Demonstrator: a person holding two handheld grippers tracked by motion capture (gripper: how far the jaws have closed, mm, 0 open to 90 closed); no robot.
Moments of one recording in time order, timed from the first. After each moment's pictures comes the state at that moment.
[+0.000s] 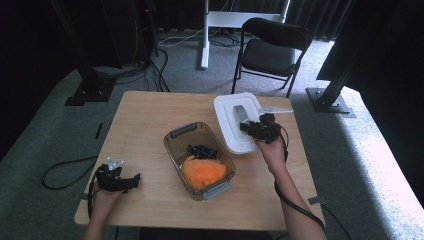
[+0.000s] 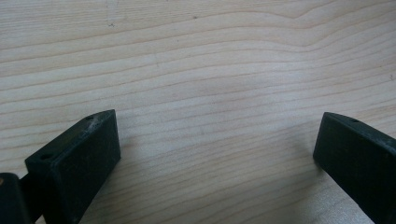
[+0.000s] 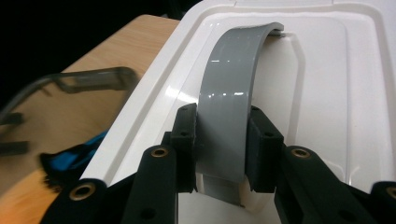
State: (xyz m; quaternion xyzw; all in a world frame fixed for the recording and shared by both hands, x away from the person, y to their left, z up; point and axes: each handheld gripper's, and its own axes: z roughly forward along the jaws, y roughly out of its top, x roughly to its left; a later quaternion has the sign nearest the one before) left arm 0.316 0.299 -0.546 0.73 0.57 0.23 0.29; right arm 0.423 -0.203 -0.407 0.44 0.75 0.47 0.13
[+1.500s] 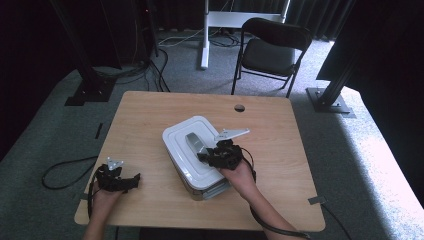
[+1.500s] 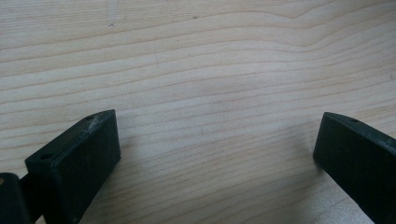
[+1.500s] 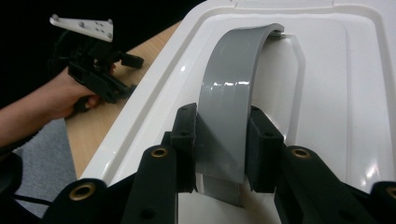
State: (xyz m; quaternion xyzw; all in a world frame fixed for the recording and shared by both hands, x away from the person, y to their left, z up) left arm 0.316 0.299 -0.546 0.73 0.57 0.23 0.29; right arm 0.346 -0.087 -0.413 0.32 0.82 0.47 0.04
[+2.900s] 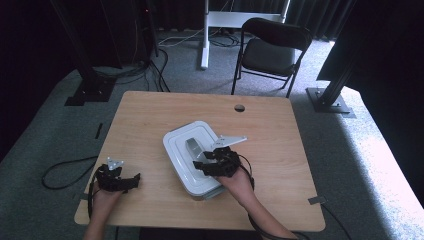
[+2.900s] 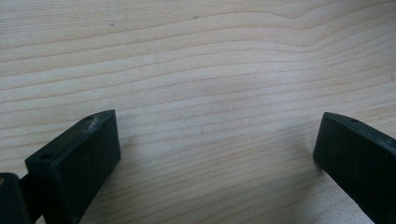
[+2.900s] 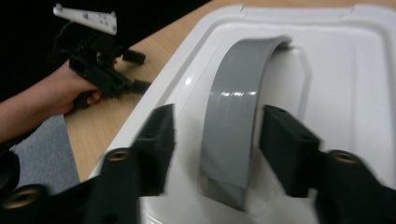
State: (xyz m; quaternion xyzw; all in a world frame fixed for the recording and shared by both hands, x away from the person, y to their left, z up) left arm 0.316 0.299 -0.546 0.73 0.57 0.23 0.29; right arm 0.328 -0.081 -0.418 0.32 0.82 0.47 0.05
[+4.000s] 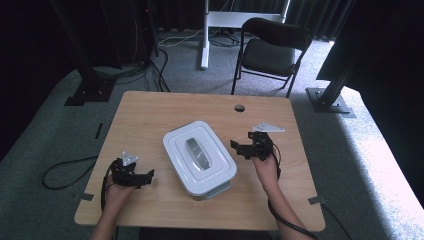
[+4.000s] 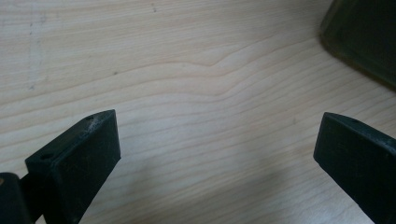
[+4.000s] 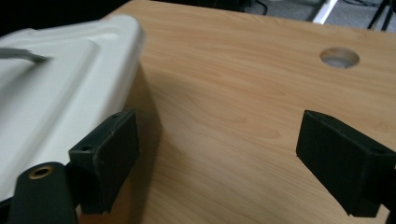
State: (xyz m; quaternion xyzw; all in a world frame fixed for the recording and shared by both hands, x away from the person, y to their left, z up) left arm 0.329 0.254 -0.529 0.76 0.53 0.22 0.32; right arm 0.393 -0.187 -0.455 0.46 0.75 0.46 0.16
